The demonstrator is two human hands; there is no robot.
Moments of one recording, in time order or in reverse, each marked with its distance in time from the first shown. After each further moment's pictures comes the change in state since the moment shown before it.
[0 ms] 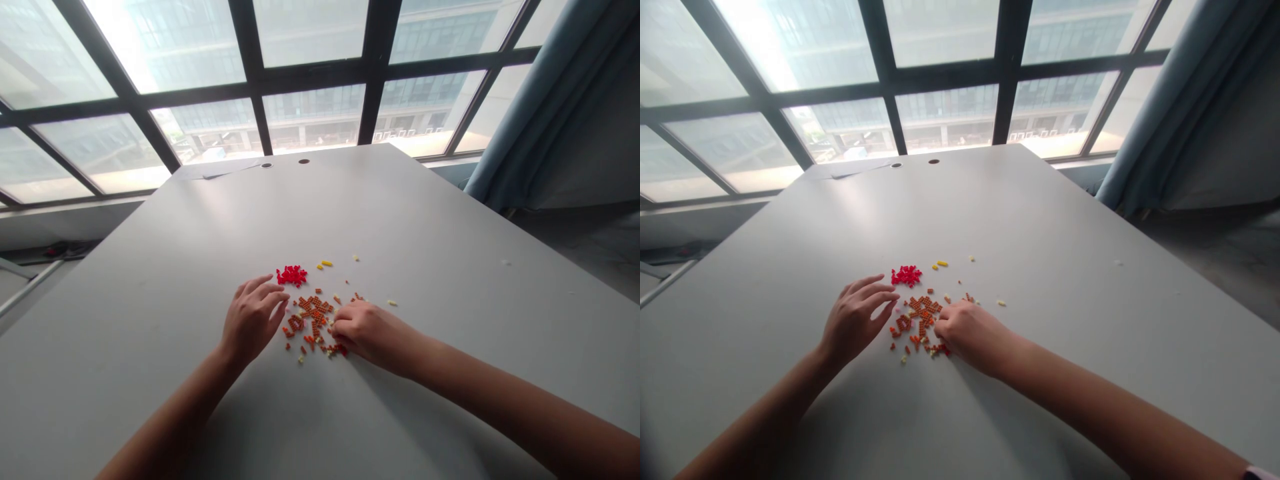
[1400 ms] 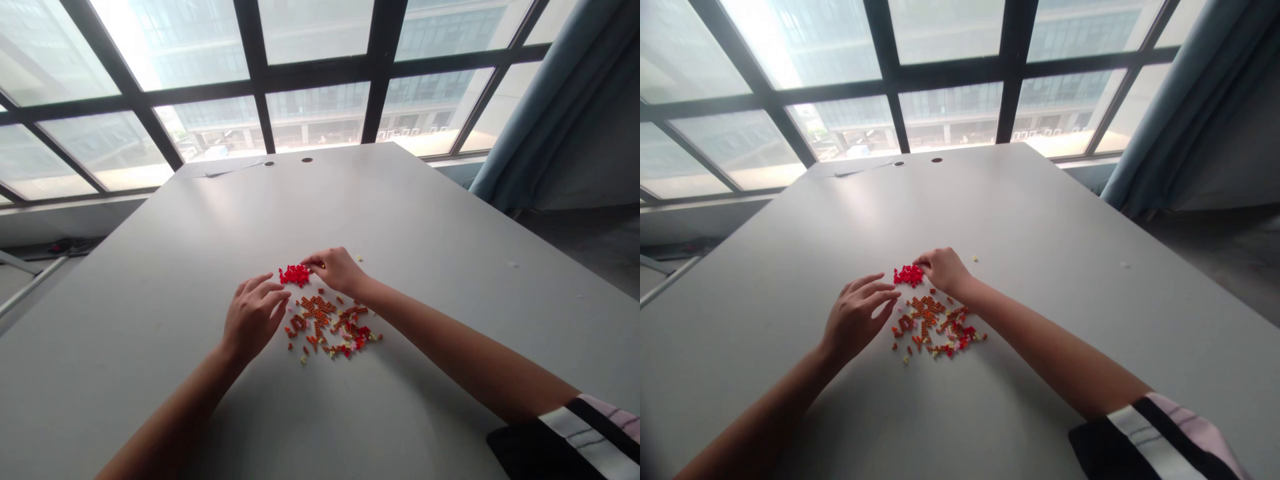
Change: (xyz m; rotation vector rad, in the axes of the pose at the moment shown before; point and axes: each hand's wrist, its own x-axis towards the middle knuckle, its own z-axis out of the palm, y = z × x) left_hand -0.001 -0.004 0.002 0.027 0.019 -0.004; right_hand 0.094 0.047 0.002 0.362 0.341 0.331
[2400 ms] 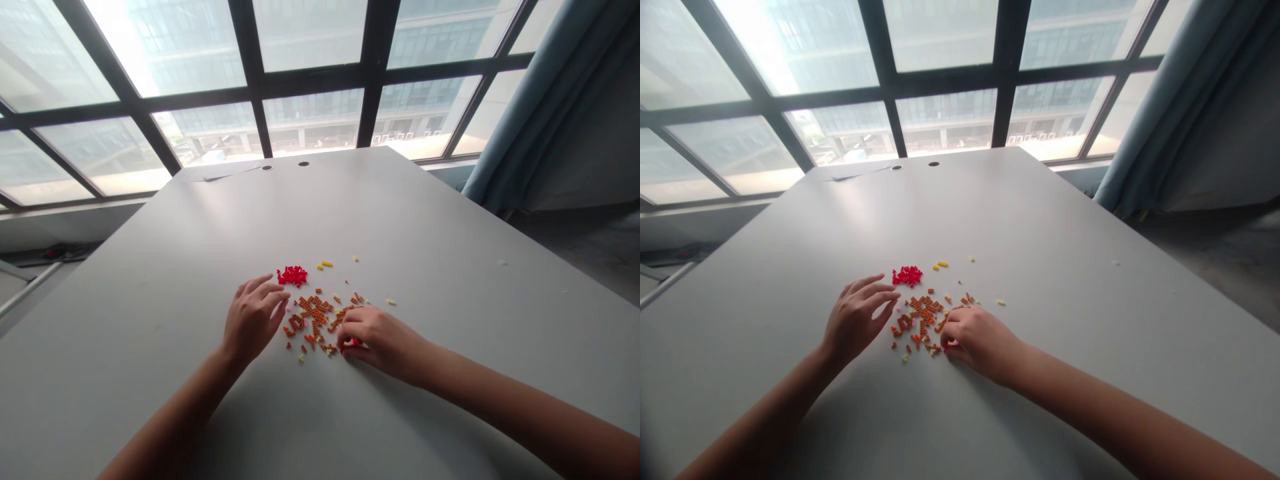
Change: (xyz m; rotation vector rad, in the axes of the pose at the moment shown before) left_hand 0.001 0.004 -0.002 -0.016 0.000 0.010; right_hand -0.115 -0.016 -0.029 -0.130 -0.378 -0.169
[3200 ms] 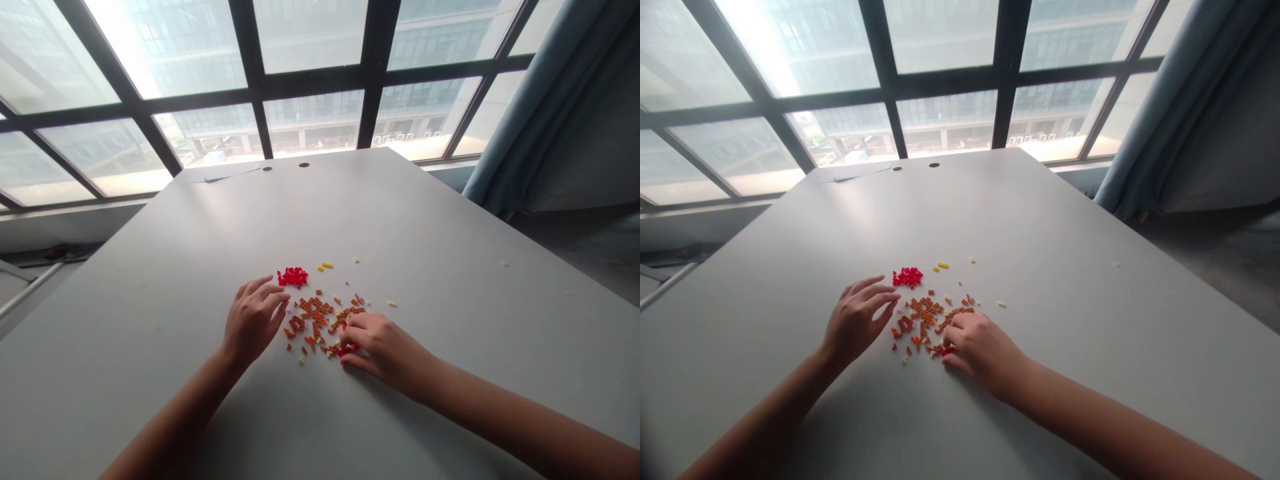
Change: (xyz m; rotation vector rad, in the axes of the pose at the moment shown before) left_hand 0.000 0.000 0.000 0.008 -0.011 -0.006; right_hand -0.007 -0.004 0.010 -0.074 0.091 0.061
